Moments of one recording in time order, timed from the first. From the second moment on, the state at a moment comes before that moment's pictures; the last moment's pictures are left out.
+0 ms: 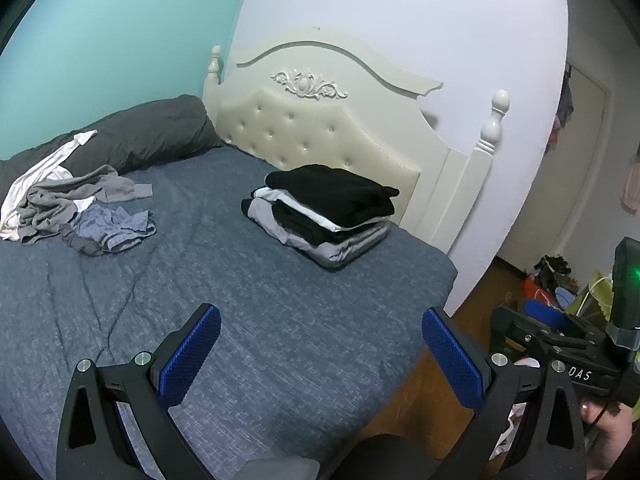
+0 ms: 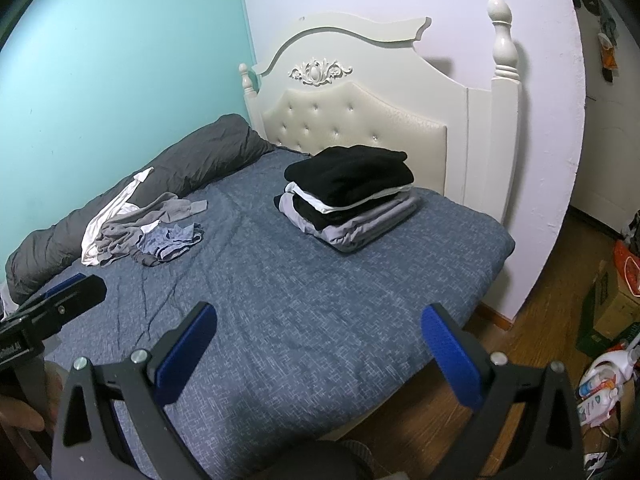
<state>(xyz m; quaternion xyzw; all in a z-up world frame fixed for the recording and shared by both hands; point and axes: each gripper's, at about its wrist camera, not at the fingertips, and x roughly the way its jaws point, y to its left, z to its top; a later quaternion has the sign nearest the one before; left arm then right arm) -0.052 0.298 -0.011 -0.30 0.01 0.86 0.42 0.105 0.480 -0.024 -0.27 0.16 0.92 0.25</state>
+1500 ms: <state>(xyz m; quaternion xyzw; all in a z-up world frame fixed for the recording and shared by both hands) -0.052 0.297 -0.012 -0.30 0.02 0.86 0.41 0.103 0.480 -0.023 -0.27 0.16 0.92 0.25</state>
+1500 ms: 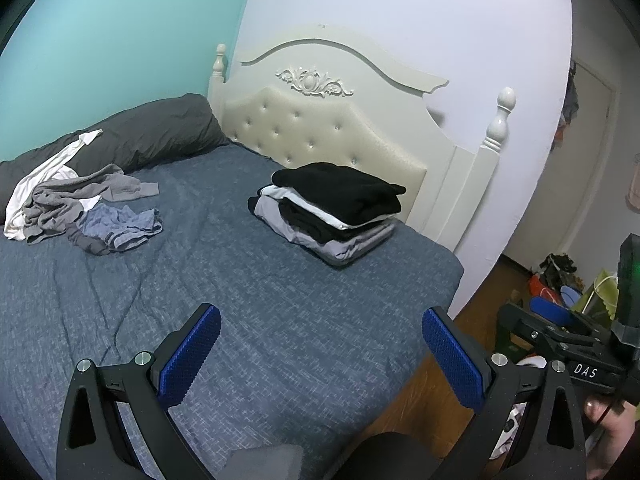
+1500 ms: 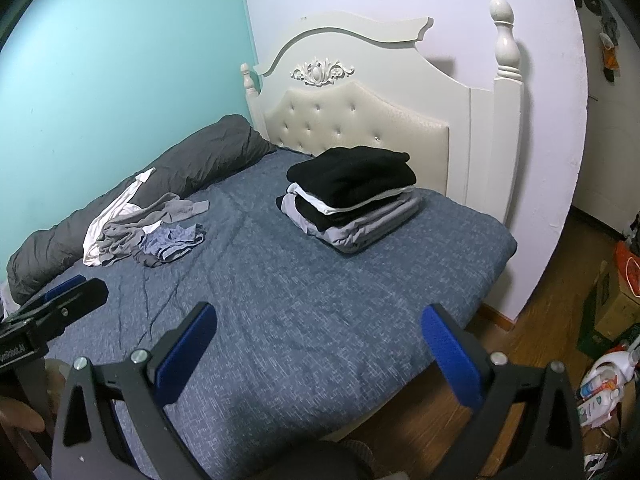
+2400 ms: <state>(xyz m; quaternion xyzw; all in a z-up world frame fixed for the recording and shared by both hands) -0.053 0.293 -0.008 -0.29 0.01 0.86 0.41 0.105 0.479 -0.024 -0.27 0.16 0.92 0.25</state>
